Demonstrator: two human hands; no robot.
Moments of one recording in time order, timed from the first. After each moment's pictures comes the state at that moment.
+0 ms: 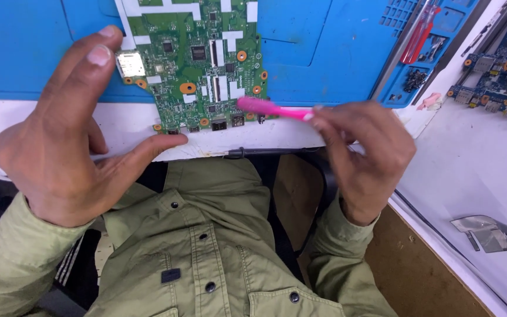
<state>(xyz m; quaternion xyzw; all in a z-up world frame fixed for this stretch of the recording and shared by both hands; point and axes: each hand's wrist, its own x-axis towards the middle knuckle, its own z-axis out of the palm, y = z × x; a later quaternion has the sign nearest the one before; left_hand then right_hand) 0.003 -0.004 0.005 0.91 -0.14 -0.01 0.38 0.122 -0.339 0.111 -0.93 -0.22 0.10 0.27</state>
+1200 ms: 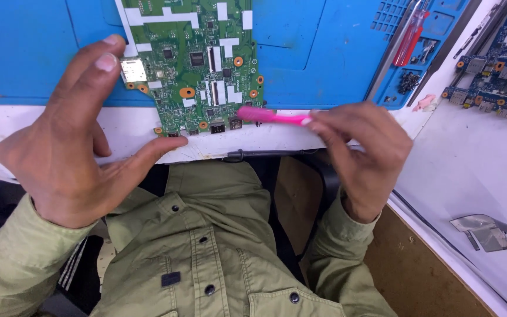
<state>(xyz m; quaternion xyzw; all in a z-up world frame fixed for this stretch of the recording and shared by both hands) 0.005 -0.005 0.005 0.92 -0.14 0.00 0.37 0.125 -0.358 0.103 -0.93 -0.24 0.08 0.28</state>
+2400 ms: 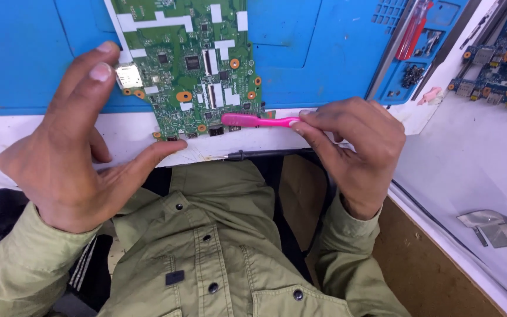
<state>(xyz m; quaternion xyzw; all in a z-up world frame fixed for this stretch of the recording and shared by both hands) 0.009 -0.005 0.004 0.91 -0.14 -0.02 0.38 0.130 -0.357 0.097 -0.92 -0.23 0.09 0.29</state>
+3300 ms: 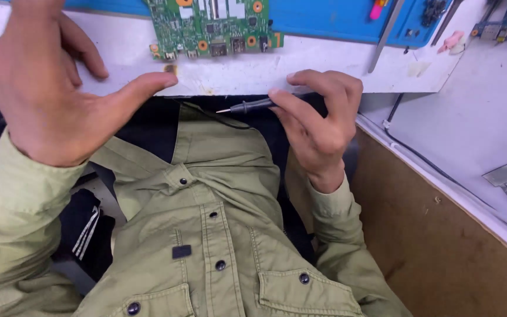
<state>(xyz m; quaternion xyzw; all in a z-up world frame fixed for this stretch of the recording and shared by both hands) -0.028 0.001 0.010 0.92 -0.13 0.03 0.36 0.033 -0.345 0.080 -0.90 -0.30 -0.05 0.30</state>
